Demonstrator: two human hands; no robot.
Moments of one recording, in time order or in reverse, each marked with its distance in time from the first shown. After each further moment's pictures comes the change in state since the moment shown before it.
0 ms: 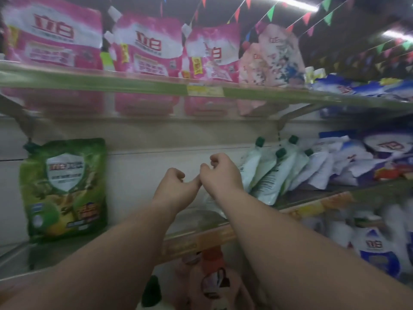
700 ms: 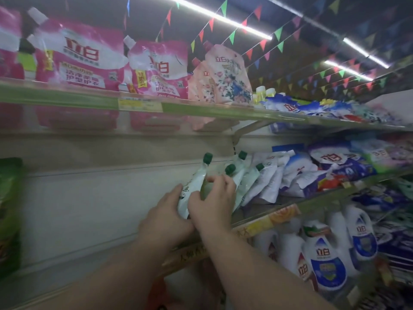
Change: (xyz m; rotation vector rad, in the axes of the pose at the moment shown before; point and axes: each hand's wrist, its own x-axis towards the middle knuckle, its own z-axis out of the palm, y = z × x) left_hand -0.023 0.036 0.097 0.317 -0.160 0.218; right_hand 0.011 0.082 -0.063 -0.025 0.331 -0.061
